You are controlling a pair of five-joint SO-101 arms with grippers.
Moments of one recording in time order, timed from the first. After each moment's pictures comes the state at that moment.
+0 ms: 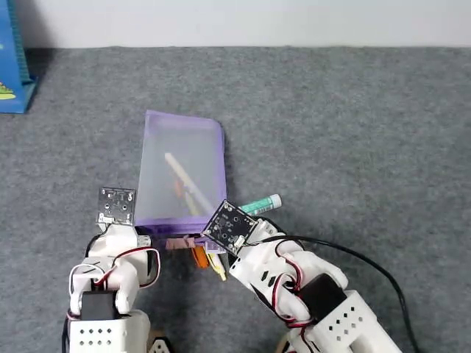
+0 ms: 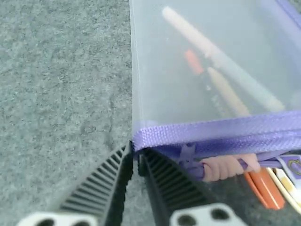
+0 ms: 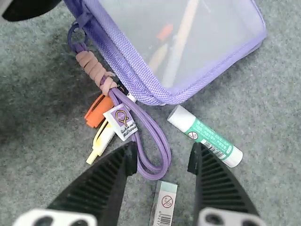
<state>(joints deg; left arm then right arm) -6.9 -89.9 89.6 62.6 0.1 -41.2 -71.2 68.3 59.2 18.9</state>
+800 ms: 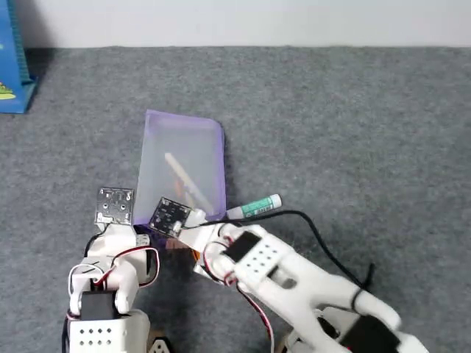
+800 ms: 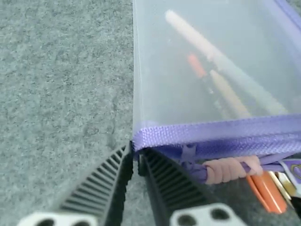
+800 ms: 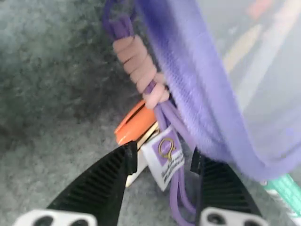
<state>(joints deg) -7.3 -89.9 89.6 61.9 0.1 -49.1 -18.8 52.0 43.3 18.8</state>
